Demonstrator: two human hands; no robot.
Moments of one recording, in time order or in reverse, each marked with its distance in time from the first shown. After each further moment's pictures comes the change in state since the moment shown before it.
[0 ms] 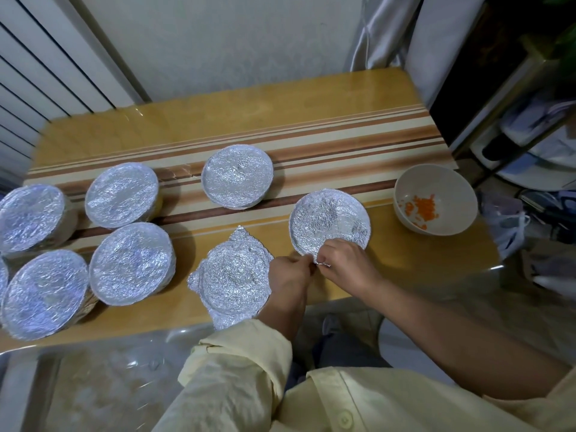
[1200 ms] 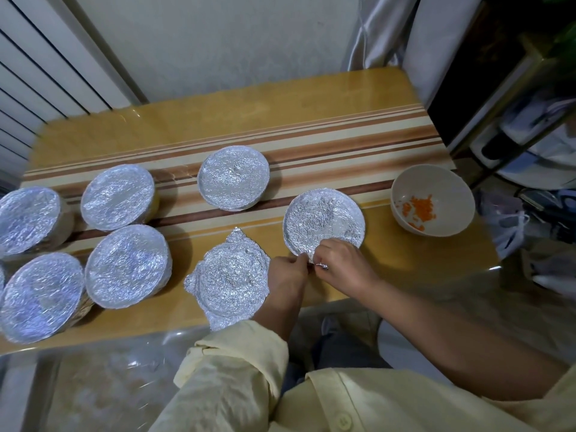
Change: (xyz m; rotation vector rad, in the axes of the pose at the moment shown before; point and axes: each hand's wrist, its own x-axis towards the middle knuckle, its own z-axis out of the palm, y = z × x) left_hand 0.012 -0.003 0.005 0.149 -0.019 0.058; right_hand 0.003 0.002 -0.001 0.032 -0.004 -0.015
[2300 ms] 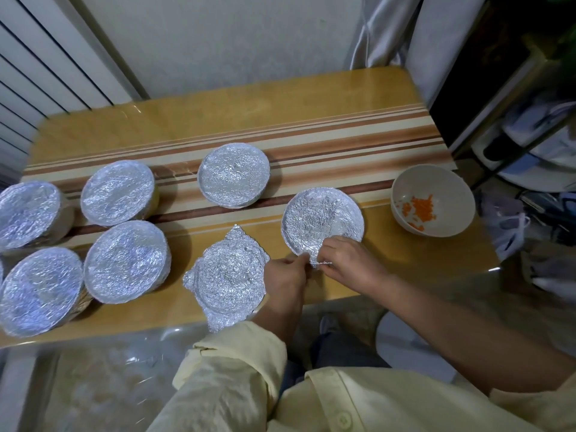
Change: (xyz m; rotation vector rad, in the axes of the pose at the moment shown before) left_hand -0.017 0.000 0.002 -0.188 0.044 -0.060; right_hand -0.004 0.017 -0.011 -0.027 -0.072 -0.171
